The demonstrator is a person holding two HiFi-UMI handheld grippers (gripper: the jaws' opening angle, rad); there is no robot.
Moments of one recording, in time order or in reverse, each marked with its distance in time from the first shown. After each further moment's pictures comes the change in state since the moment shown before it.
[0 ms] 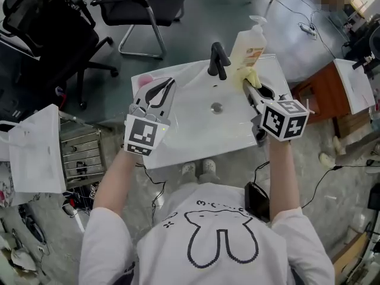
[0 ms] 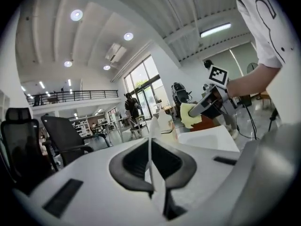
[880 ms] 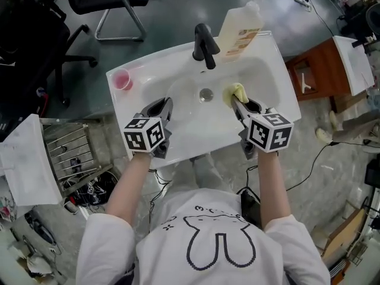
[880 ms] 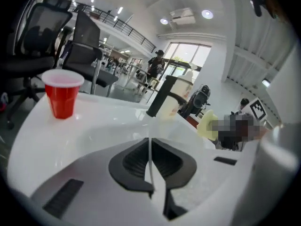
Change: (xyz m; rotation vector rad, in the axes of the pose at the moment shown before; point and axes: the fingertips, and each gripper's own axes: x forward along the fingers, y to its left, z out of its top) left arm 0.048 -0.076 -0.186 -0.842 0.403 -0.084; right arm 0.021 -0.032 -0.123 0.180 0.210 -0.057
